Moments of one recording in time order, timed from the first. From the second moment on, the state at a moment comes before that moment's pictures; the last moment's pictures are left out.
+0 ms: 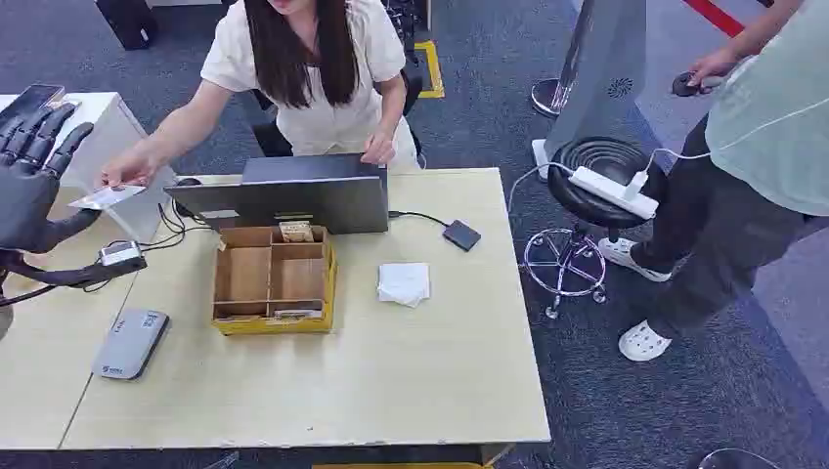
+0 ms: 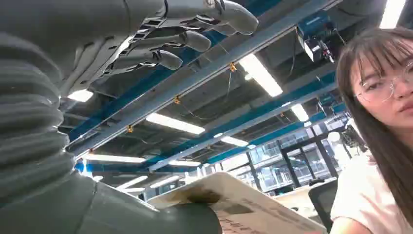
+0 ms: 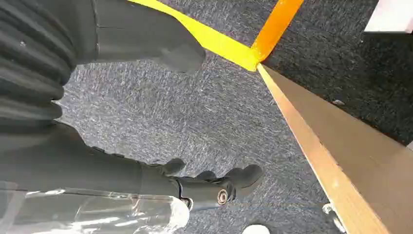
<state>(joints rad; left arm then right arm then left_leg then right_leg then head) -0.50 0.76 -0.25 -1.37 -1.08 0.28 -0.15 -0.08 0.02 0.28 -0.24 0.24 -0.51 -0.40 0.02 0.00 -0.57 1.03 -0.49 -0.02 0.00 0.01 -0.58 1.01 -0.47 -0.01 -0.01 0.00</state>
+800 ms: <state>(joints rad) -0.54 0.78 -0.29 -1.35 -1.04 0.19 -0.16 -0.08 0.02 0.25 -0.24 0.24 -0.52 -0.41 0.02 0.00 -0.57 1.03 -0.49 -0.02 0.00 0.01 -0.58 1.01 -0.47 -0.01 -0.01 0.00</state>
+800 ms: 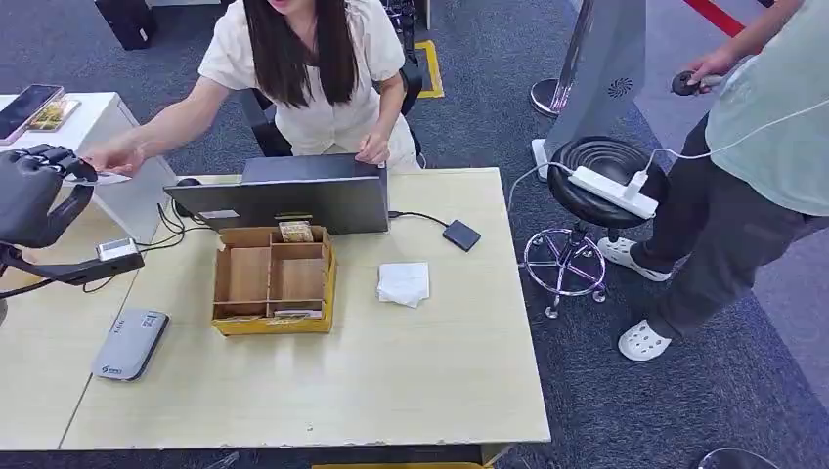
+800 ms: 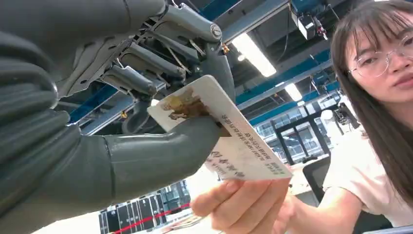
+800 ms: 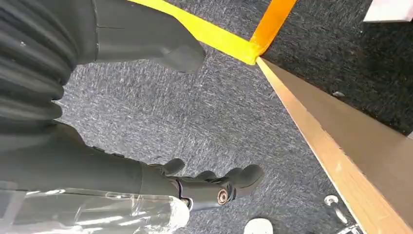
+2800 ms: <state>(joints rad) -0.47 0.51 0.00 -0.94 -0.19 0.11 0.00 -0.06 0.03 0.20 -0.23 0.27 -0.58 -0.42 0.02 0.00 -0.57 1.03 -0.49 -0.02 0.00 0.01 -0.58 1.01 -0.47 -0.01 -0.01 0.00</state>
